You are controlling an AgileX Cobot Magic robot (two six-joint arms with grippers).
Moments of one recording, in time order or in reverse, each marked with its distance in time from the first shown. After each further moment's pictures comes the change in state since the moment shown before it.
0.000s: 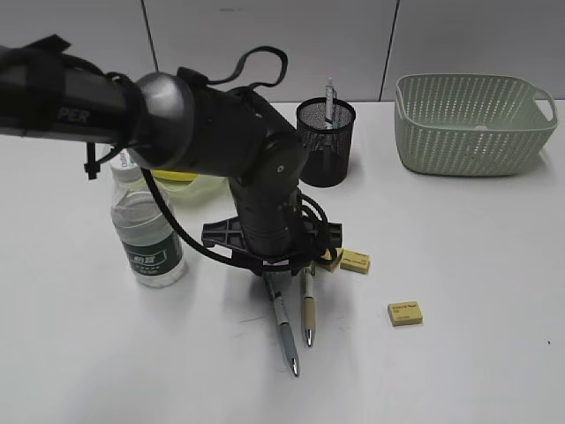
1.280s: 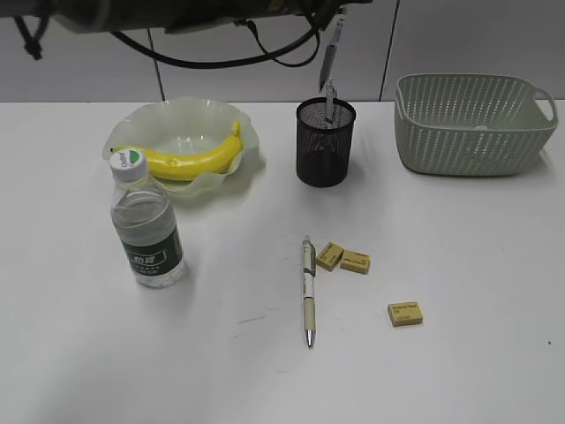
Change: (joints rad) left arm 0.202 -0.043 -0.304 0.974 -0.862 -0.324; right arm 0.000 0.000 0.000 0.000 -0.001 -0.001
